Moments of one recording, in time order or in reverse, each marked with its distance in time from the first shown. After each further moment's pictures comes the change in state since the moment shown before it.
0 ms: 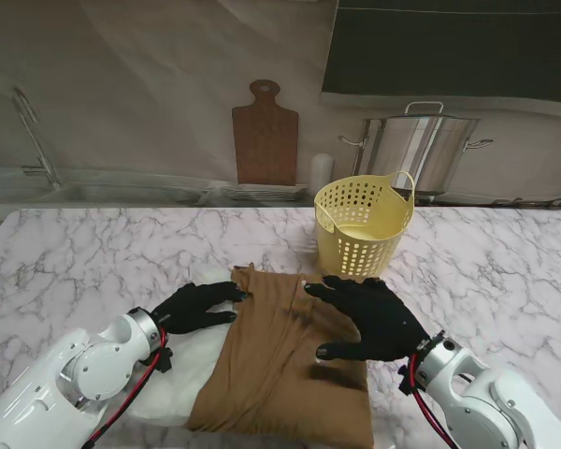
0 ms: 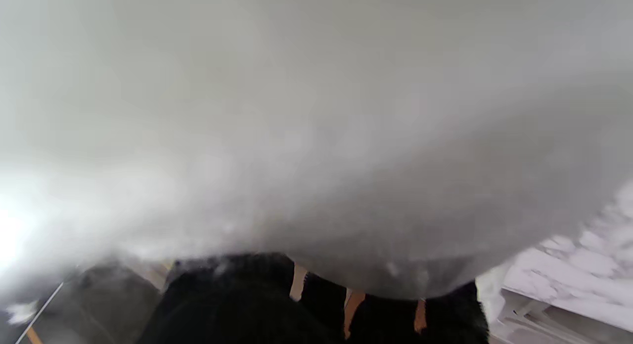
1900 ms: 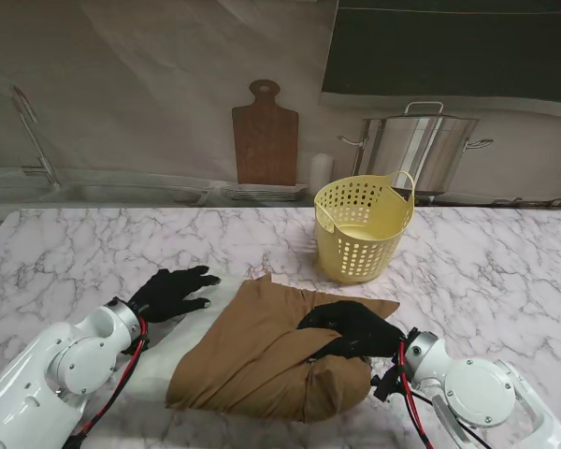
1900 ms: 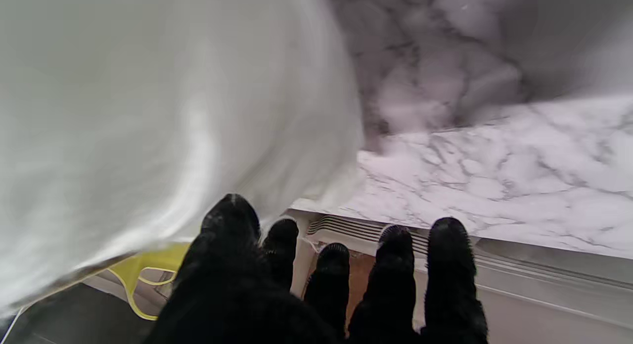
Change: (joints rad) left arm 0.002 -0.008 -0.094 0.036 0.181 -0.030 0.056; right arm 0.089 0.008 -0.075 0.044 0.928 0.301 0.408; left_hand 0.053 0.014 -0.016 -0.001 -0.039 -0.010 -0.003 -0.024 -0.043 0.026 -0.016 -0.012 -0.009 -0.023 0.024 -0.006 0.001 -0.011 -0.053 0.002; right_hand 0.631 -0.434 0.407 -0.203 0.580 -0.140 0.553 0.154 0.575 0.031 0.596 0.646 0.805 -0.045 1.075 0.463 0.942 -0.074 0.984 0.197
